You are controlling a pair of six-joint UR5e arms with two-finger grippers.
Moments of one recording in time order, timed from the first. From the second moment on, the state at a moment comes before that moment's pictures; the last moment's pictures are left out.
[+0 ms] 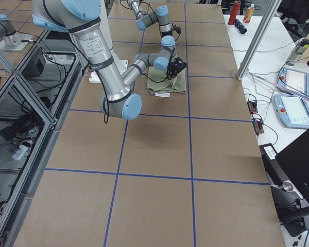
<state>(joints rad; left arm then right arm) -0.54 -2.13 -1.73 -1.95 -1.75 -1.55 0.58 -0.96 1.62 -1.31 1.81 2.05</state>
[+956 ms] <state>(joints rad) -0.69 -2.23 -1.55 -1.97 -1.78 -1.54 0.71 -0.86 1.39 -1.27 1.86 1.92</state>
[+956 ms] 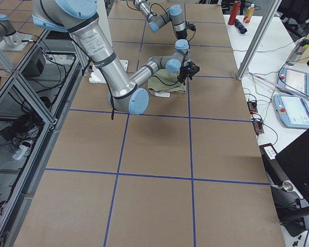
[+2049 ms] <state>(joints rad) -1.19 -1.73 -1.84 -1.85 -2.04 -0.42 1.22 -1.16 1.54 -1.58 2.19 0.50</state>
